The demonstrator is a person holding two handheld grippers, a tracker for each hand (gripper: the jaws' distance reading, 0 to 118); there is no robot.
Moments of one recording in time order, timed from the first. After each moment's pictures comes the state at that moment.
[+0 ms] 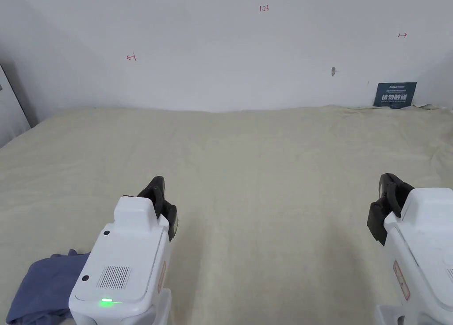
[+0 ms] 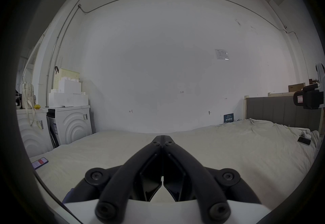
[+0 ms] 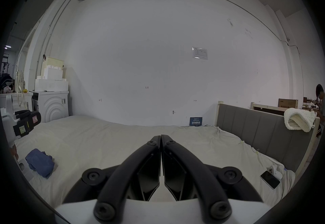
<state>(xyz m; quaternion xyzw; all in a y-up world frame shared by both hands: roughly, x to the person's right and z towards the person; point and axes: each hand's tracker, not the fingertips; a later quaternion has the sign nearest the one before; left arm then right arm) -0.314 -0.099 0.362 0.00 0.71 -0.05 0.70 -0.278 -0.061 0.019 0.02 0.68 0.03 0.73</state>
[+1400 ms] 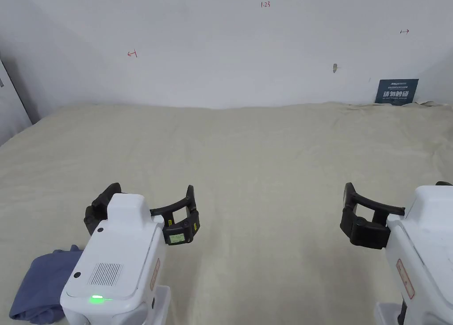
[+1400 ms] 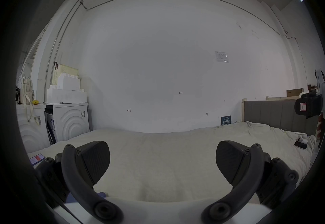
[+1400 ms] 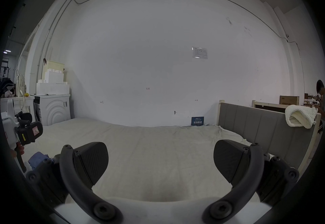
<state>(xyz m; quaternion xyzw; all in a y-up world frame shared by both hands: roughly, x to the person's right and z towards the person) -0.310 -0.097 0.370 0.01 0.70 -0.03 0.71 -0.271 -0.059 0.018 0.01 0.69 0.02 0.73</state>
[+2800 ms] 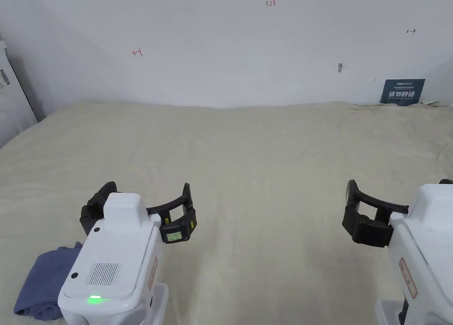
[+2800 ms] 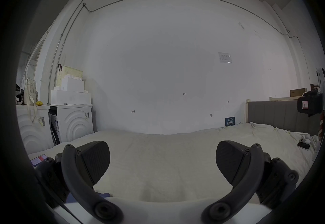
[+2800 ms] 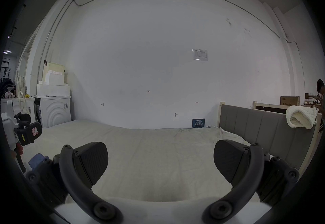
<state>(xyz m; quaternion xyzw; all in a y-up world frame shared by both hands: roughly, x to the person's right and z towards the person) -0.308 -0.097 0.376 0.01 0.71 -0.04 0.70 -0.274 -0.059 0.019 0.02 0.69 0.02 0.72</state>
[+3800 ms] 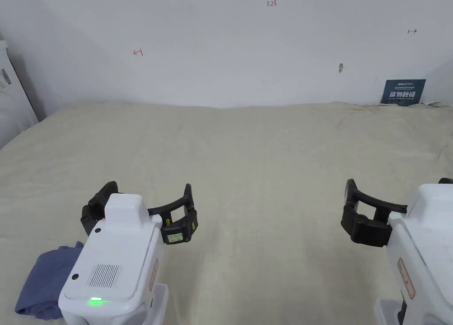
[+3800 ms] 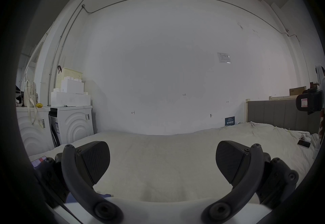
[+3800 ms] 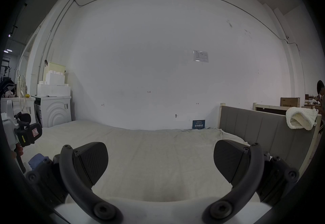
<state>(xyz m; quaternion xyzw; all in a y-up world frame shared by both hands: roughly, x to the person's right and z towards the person) -0.306 -0.098 0.376 0.01 0.71 -0.05 0.70 -0.272 -0.057 0.024 0.02 0.69 0.01 0.72</state>
